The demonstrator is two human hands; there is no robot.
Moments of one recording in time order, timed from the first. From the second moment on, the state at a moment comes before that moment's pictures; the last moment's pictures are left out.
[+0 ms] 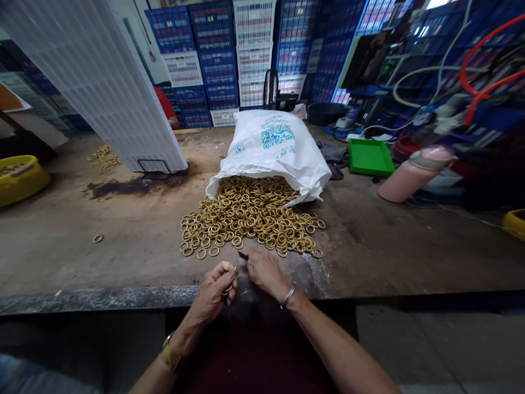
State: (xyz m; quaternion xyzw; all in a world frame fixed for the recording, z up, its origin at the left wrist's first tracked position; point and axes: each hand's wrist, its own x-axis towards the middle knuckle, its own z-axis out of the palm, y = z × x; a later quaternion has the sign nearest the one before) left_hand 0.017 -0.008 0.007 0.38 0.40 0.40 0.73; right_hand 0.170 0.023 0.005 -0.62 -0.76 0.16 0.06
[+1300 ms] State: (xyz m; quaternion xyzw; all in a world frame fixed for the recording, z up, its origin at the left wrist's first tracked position) left_hand 0.014 0.005 0.008 0.20 0.39 0.43 0.79; right_hand 0.170 0.030 0.000 -0.57 -0.65 0.31 0.39
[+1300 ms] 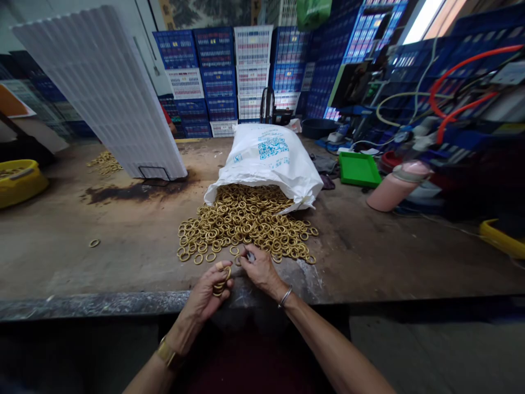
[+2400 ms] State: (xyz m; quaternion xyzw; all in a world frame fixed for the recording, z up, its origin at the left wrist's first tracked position) left_hand 0.023 -0.001 0.002 0.29 0.41 0.47 0.73; right_hand 0.156 0.018 0.012 -0.56 -0.63 0.42 0.34
